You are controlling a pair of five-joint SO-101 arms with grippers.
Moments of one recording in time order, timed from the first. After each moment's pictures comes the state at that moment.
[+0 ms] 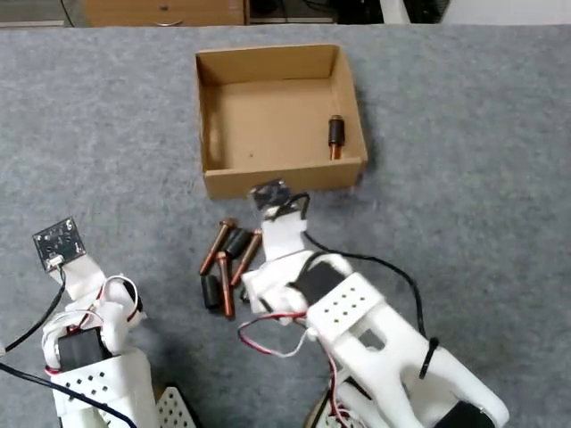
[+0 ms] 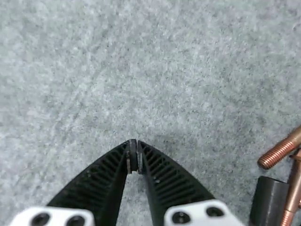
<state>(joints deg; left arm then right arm) -21.3 -91.8 86.9 70.8 1.4 -43.3 -38.3 63.5 53.2 -27.6</state>
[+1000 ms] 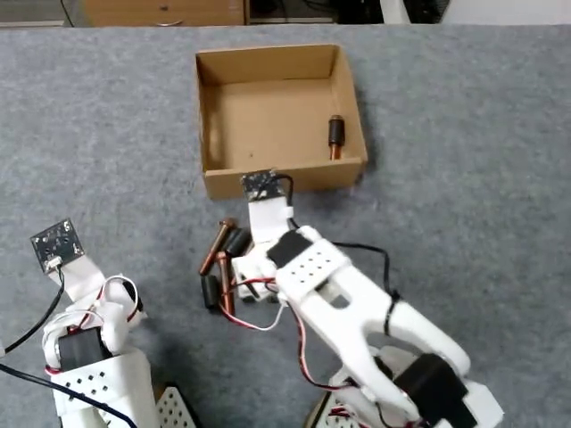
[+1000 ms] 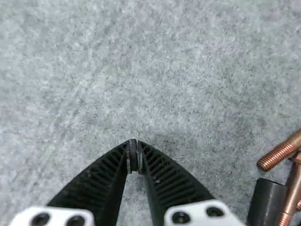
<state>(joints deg) -21.3 -91.8 87.2 70.8 3.1 -42.4 -20.1 51.0 55.5 -33.6</state>
